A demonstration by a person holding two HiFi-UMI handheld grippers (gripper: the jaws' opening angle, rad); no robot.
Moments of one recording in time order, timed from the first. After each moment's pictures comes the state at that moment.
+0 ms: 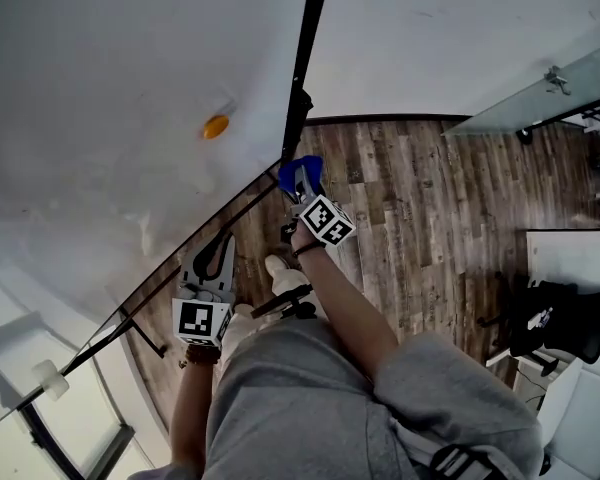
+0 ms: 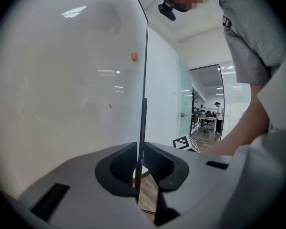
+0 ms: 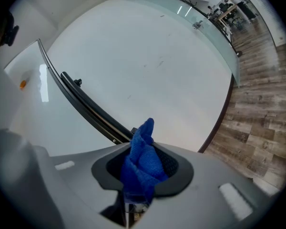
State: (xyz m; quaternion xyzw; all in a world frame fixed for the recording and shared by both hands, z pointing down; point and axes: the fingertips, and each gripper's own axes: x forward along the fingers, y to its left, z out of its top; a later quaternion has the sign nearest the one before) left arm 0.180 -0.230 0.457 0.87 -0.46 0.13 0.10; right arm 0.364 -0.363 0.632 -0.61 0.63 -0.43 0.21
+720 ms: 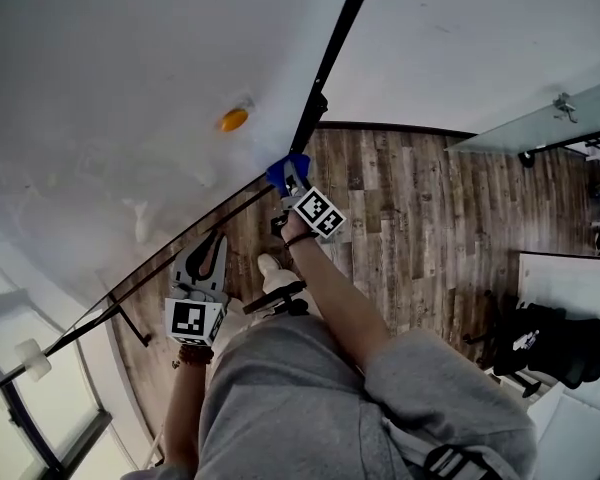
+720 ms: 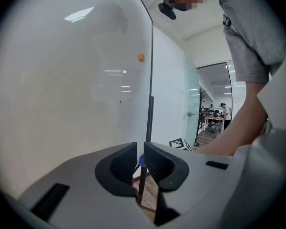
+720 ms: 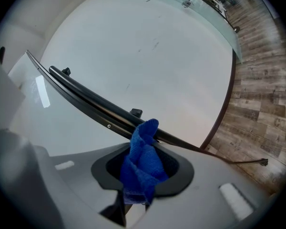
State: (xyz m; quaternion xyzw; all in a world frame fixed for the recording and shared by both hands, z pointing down) left arm 0.160 -0.222 0.471 0.85 -0.50 0.13 0.11; right arm 0.322 -0.391 0.655 -0.54 0.64 -0.49 0.24
